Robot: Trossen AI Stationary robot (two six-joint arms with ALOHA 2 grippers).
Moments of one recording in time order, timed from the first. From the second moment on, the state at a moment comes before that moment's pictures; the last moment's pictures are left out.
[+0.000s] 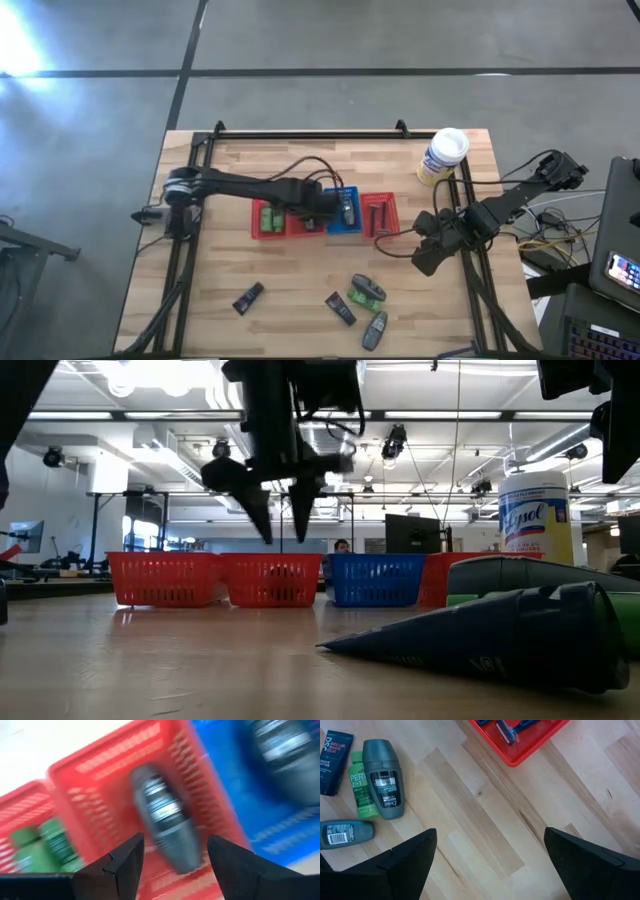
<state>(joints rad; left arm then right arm) 0.01 1.92 1.57 -1.02 -0.24 -1.16 0.52 1.12 0.93 -1.13 0.18 1.19</state>
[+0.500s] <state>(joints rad) 0.01 2.03 1.60 -1.01 -0.21 -1.18 0.52 1.12 0.93 -1.13 0.18 1.17</state>
